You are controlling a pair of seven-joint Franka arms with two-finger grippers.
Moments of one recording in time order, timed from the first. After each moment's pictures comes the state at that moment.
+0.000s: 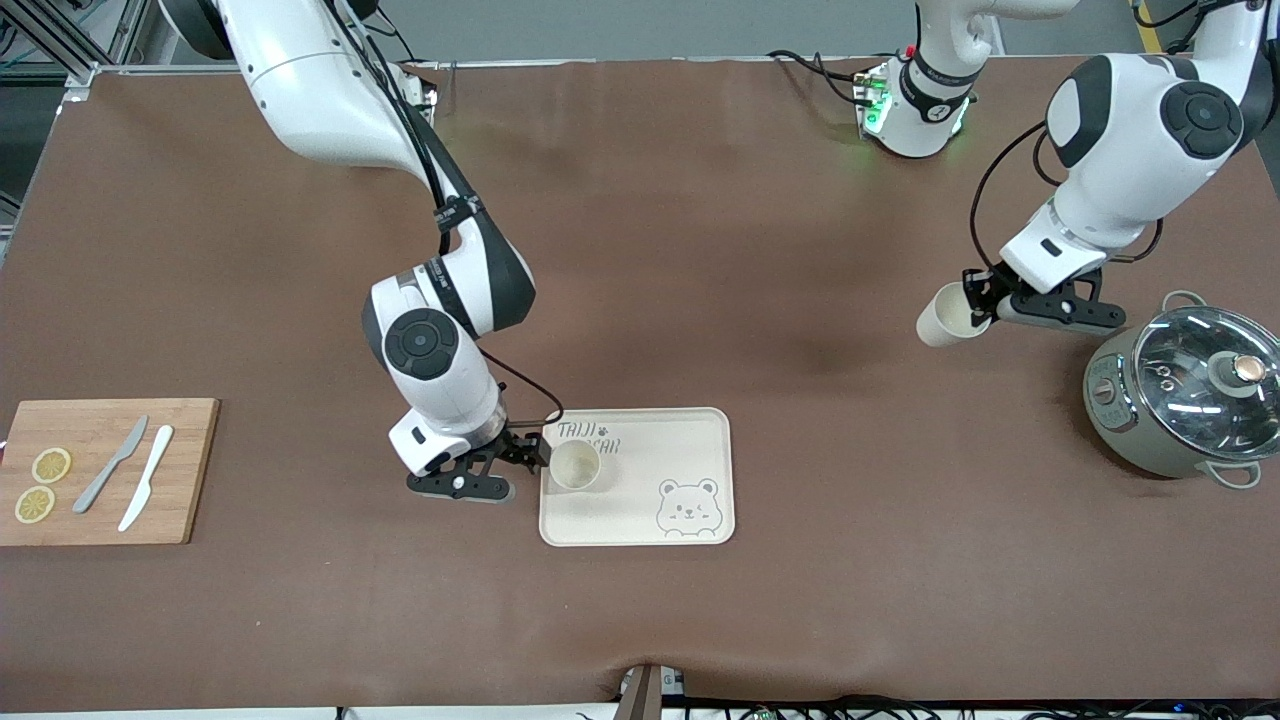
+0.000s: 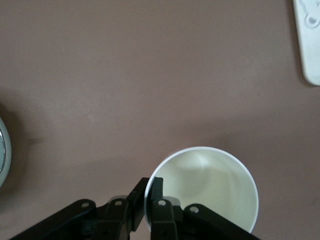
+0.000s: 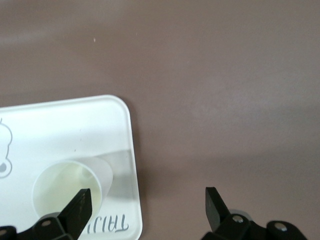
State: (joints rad) left arm -0.17 -0.17 0.07 -2.39 -0.06 2.35 0.12; right arm 0.53 0.70 -0.09 -1.39 0.00 2.21 0.56
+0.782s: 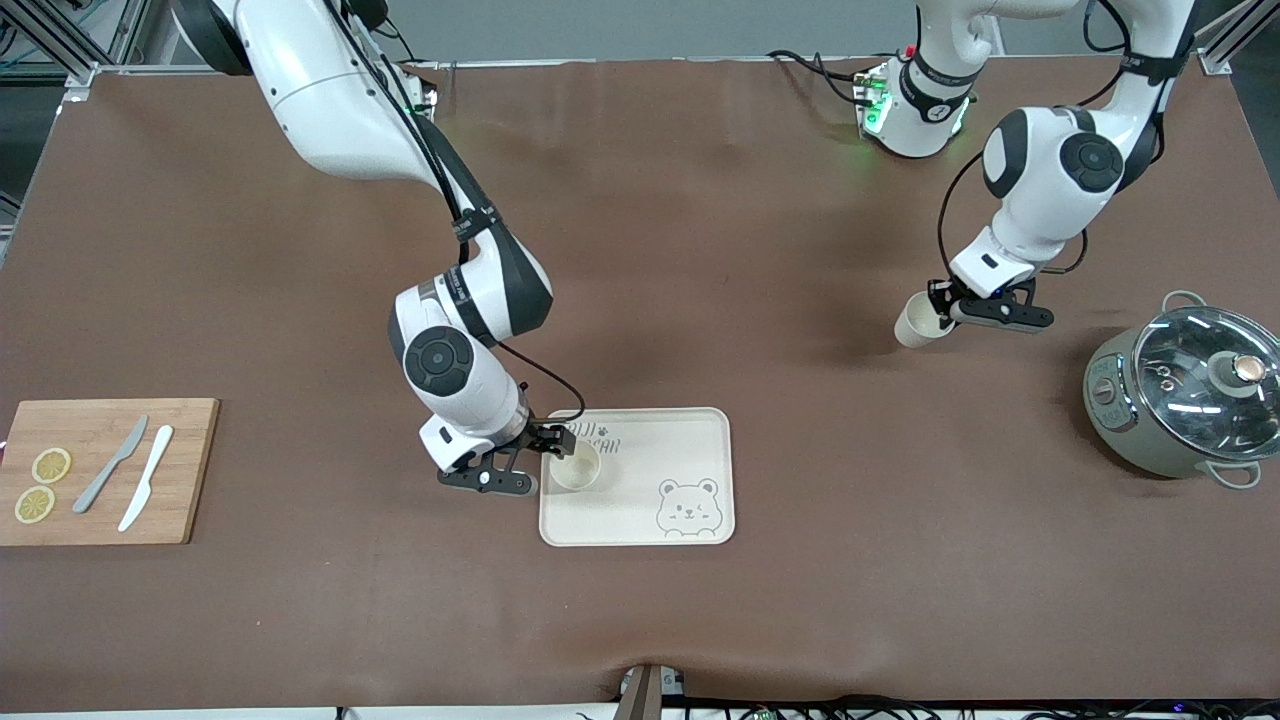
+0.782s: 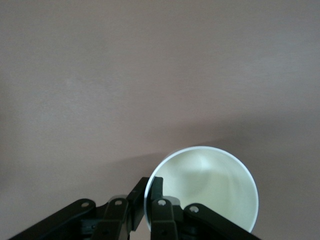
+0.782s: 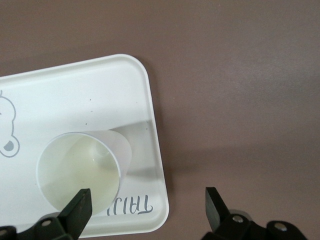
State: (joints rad) left arm -0.14 0.00 0.06 -2.62 -0.04 2.75 0.13; right arm 0.53 0.76 -0.06 -1.39 0.12 2.23 0.56
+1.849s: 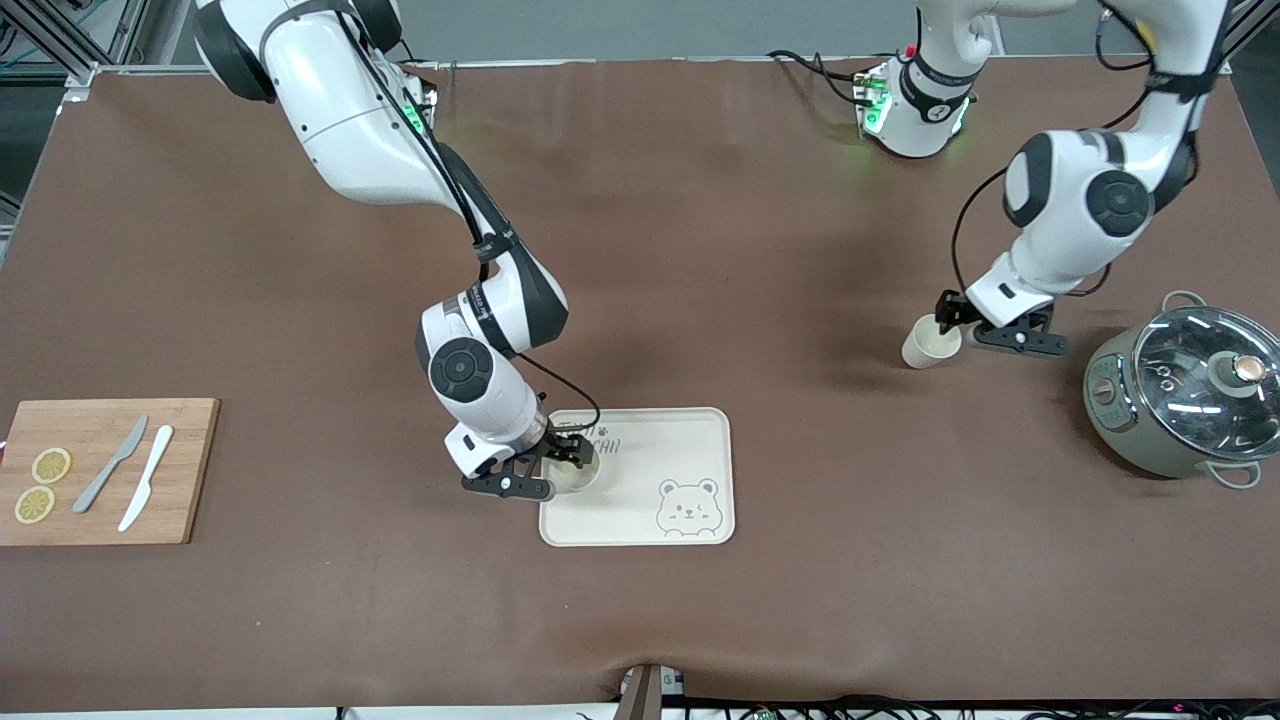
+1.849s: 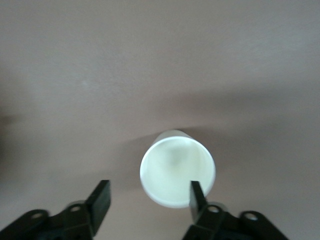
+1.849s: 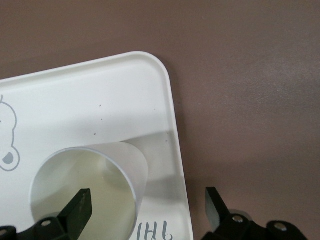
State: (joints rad) left arm -0.12 -0.01 0.05 -2.38 -0.02 2.35 0.13; right arm 0.53 0.83 -0.04 -1.38 0.14 2.36 0.56
